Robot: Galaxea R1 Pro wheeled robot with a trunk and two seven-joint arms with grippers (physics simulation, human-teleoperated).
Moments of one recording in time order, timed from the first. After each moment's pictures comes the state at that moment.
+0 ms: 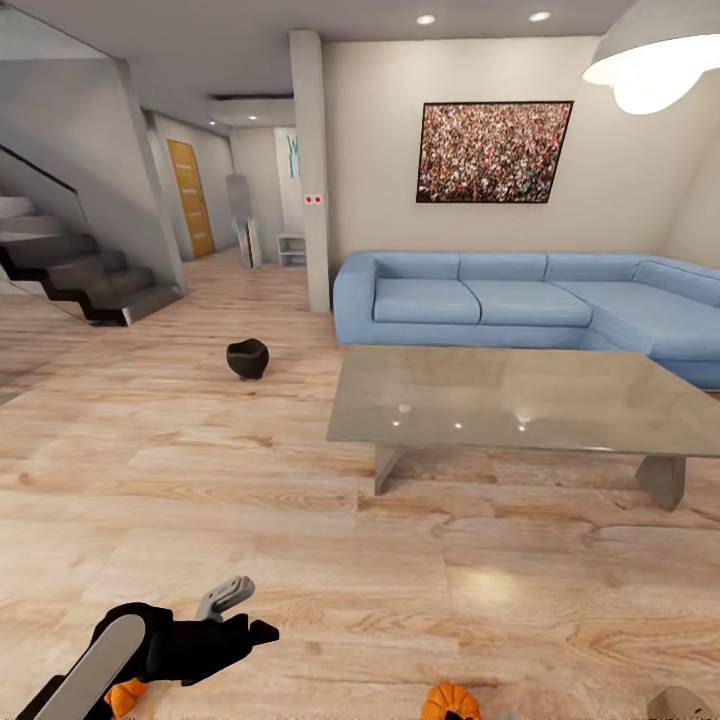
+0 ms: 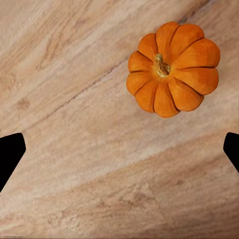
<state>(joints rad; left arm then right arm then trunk) -0.17 0.31 -0.27 -1.54 1.42 0.98 0.61 -0.38 0.00 0.41 -0.09 -1.06 -0.08 0.21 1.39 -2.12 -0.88</state>
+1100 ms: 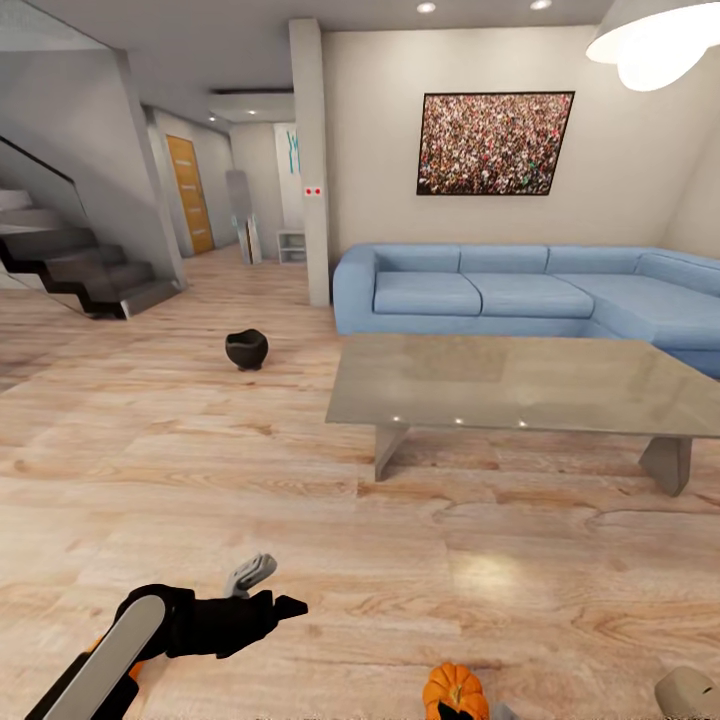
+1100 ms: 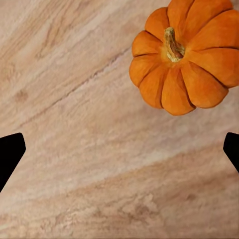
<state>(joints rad) -0.22 0.26 -0.28 -1.53 1.43 0.99 0.50 -0.39 0.00 0.41 -0.09 -1.05 -0.09 0.29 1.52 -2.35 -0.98</state>
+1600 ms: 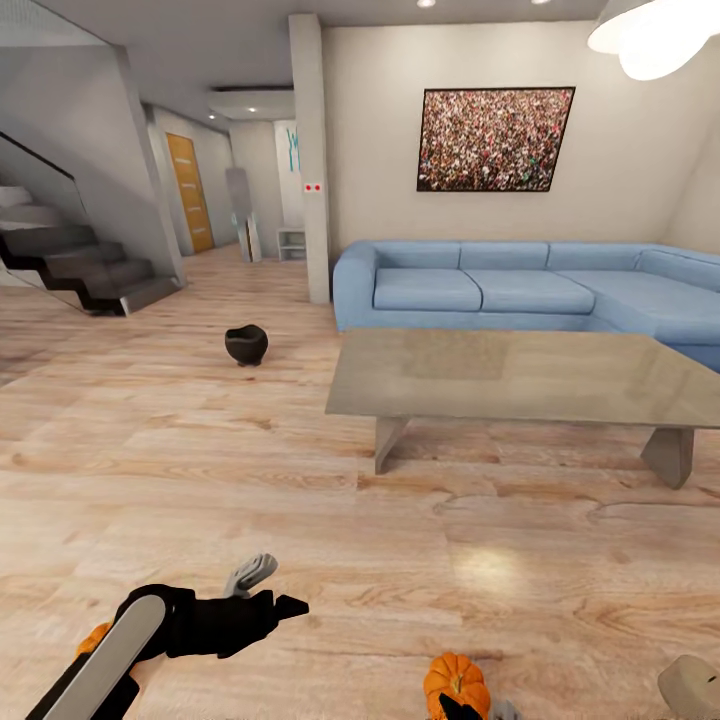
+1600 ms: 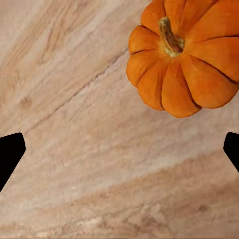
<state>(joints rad) -0.22 0.26 -0.28 -1.53 1.44 0.99 0.50 -0.39 -0.01 0.38 -0.09 -1.08 -0.08 0.36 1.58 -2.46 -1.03</state>
